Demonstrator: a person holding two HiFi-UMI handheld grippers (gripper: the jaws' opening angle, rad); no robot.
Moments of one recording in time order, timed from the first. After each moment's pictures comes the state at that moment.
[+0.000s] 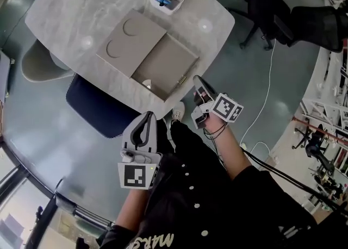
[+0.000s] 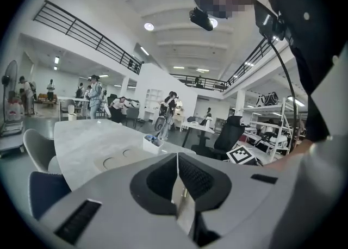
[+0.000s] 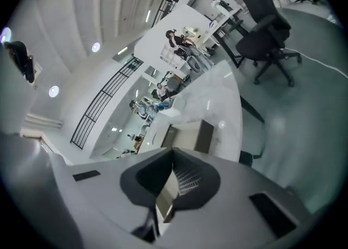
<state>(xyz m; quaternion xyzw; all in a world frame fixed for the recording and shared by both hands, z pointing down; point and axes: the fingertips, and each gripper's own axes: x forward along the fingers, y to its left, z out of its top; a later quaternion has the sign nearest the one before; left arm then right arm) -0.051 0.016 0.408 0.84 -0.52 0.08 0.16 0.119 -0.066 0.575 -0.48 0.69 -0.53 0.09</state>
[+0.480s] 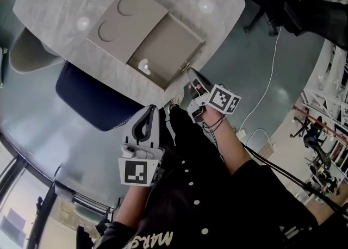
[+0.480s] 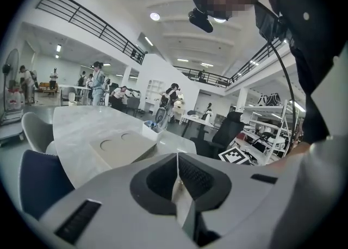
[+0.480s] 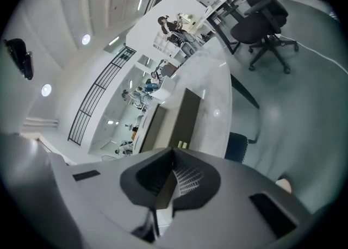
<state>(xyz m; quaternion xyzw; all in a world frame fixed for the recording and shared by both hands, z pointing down) -0.047 0.022 0.455 0.83 -0.51 0.09 0.21 0.089 -0.044 0.633 -0.46 0.67 -0.58 0.04</state>
